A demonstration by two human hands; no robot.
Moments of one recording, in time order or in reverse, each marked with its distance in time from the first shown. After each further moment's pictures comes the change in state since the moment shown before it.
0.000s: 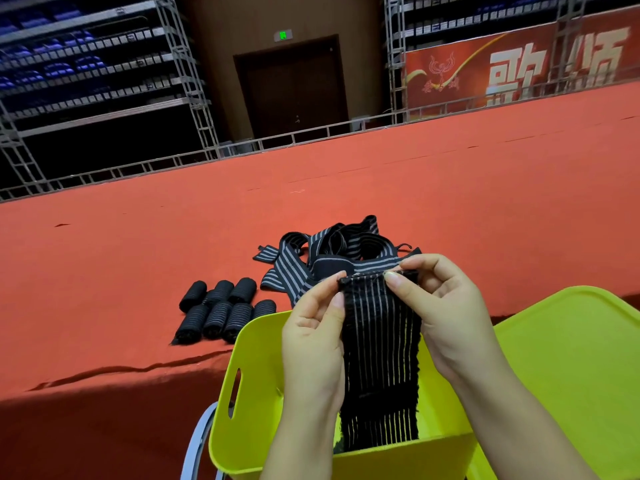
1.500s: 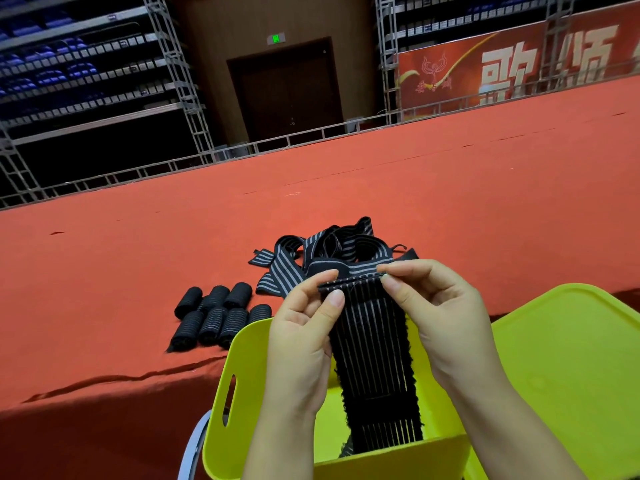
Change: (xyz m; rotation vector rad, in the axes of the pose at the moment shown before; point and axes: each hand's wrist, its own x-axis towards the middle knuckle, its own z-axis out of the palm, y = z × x) left_hand 0.005 0.014 -0.007 -0.047 -0.207 -0.064; right_hand -0.010 -0.008 -0.002 -0.104 -0.023 -0.126
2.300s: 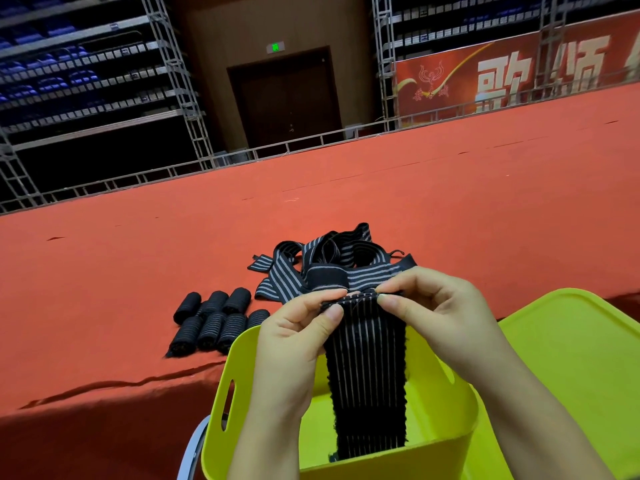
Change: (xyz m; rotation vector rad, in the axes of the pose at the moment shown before) left_hand -0.008 0.016 -0.002 0.198 -0.032 0.027; right_hand 0.007 -0.017 -0.018 -0.393 -0.263 -0.026
